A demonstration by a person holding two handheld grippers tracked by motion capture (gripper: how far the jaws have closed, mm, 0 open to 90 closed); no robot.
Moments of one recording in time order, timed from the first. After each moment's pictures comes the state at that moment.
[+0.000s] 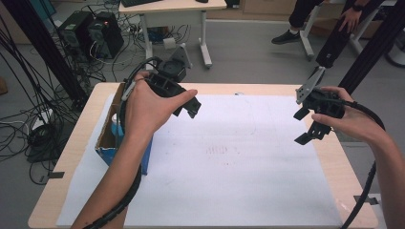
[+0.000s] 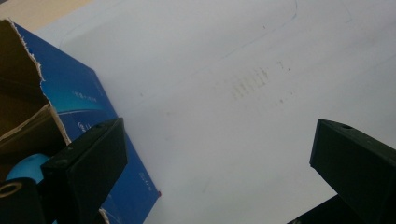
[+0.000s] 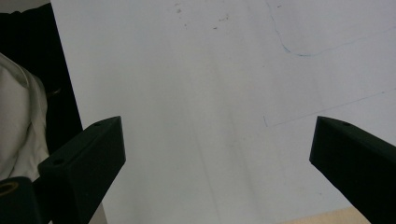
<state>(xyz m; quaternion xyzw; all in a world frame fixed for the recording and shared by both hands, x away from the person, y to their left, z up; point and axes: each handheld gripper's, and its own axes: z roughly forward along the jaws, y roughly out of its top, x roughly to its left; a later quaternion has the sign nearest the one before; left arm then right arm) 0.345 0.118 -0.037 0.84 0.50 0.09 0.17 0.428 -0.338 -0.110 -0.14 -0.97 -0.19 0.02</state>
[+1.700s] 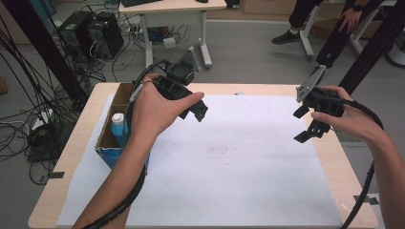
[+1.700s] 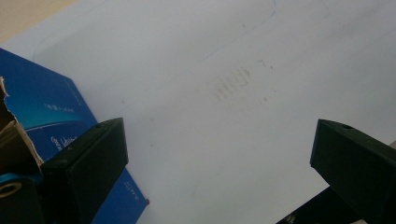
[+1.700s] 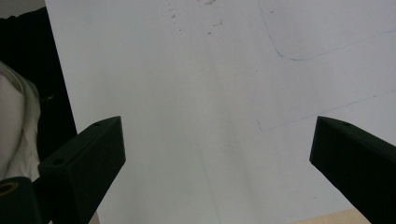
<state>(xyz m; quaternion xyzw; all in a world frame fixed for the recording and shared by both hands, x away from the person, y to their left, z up) 0.348 0.112 -0.043 0.86 0.48 0.07 0.18 0.431 -0.341 -0.111 -0.14 -0.97 -0.20 0.02</state>
